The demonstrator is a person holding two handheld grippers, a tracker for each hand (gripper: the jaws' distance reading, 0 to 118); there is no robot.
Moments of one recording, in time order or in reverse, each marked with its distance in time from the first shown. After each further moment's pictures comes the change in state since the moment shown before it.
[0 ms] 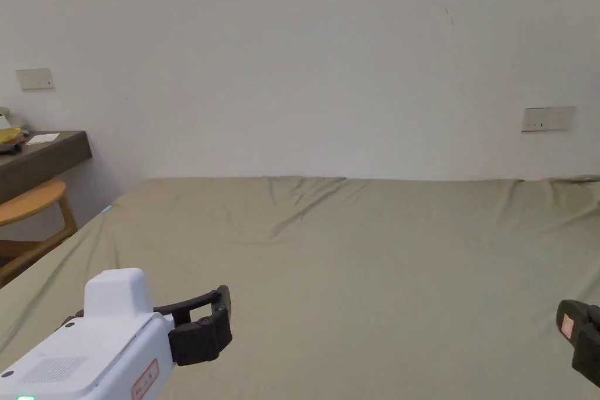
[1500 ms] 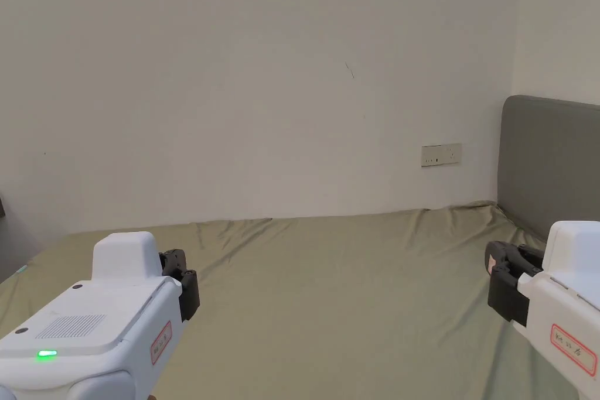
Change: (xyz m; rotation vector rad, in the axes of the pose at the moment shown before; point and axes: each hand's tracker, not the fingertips) left arm 0.101 0.046 0.039 0.093 -0.081 -0.110; right arm 0.020 0.036 0.080 0.171 -0.104 0.041
